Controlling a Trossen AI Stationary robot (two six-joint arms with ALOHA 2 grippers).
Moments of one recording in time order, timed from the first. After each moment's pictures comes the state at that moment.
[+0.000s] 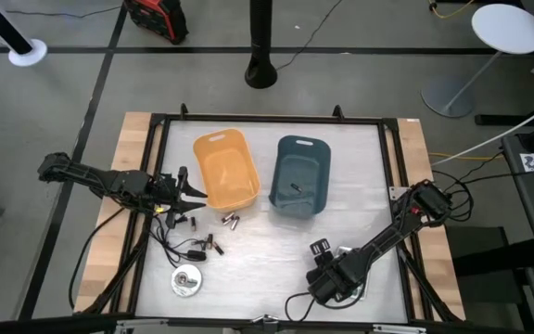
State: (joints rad) left arm -0.25 0.26 0.13 0.04 -0.21 -0.11; right arm 0.70 1.97 1.28 -0.82 0.13 0.24
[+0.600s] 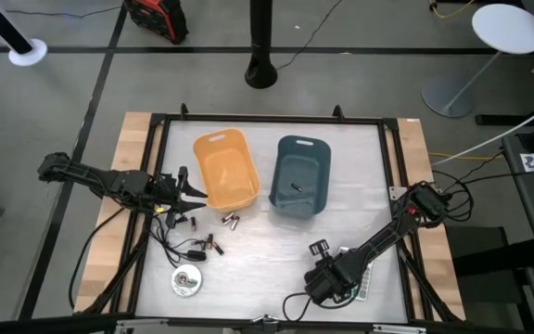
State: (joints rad) left arm -0.25 0.26 0.13 0.04 -0.21 -0.11; right arm 0.67 1.98 1.35 -0.88 0.09 0.24
